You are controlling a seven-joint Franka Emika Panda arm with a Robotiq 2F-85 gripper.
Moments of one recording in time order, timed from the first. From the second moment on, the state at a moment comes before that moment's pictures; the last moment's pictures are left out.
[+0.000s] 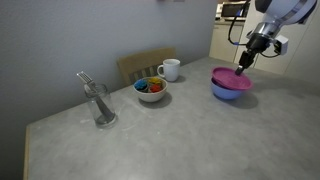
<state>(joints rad) -0.41 0.56 -0.08 -1.85 0.70 2.14 -0.94</state>
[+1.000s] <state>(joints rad) -0.35 0.40 -0.06 -1.95 0.54 2.14 -1.04</state>
